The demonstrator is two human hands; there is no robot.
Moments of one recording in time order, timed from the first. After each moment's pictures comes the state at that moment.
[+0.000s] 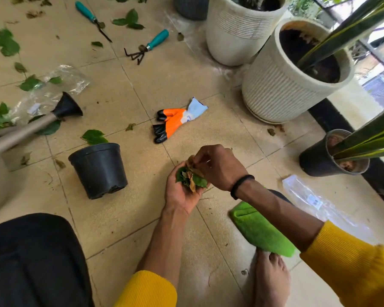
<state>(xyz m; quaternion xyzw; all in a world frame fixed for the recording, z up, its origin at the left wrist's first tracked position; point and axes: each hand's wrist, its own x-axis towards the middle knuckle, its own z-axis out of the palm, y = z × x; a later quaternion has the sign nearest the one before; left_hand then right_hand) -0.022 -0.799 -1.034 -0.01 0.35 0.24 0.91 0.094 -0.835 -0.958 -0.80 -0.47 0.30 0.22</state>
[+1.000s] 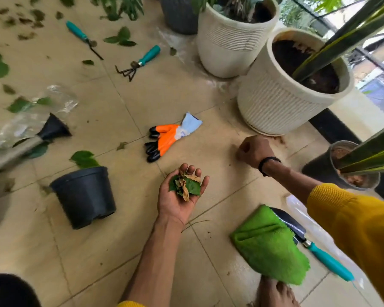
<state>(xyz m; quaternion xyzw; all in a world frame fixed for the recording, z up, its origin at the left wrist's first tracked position) 0.006 -0.770 -1.040 -0.04 0.31 0.27 0.91 0.266 -0.822 -1.028 -0.92 -0.32 0.19 0.14</state>
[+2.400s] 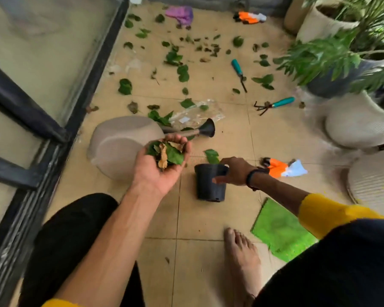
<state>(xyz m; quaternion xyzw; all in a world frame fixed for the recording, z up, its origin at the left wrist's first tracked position) -0.296 -0.666 -0.842 -0.09 0.29 0.56 0.77 -0.061 -0.643 -0.934 -0.67 -0.67 0.31 -0.13</state>
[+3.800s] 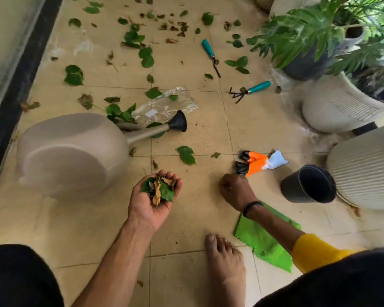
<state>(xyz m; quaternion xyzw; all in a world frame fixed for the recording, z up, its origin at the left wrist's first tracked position) -0.249 -0.679 -0.964 -0.12 0.35 0.45 0.81 0.018 -0.703 -1.040 -0.73 -0.63 0.23 0.13</state>
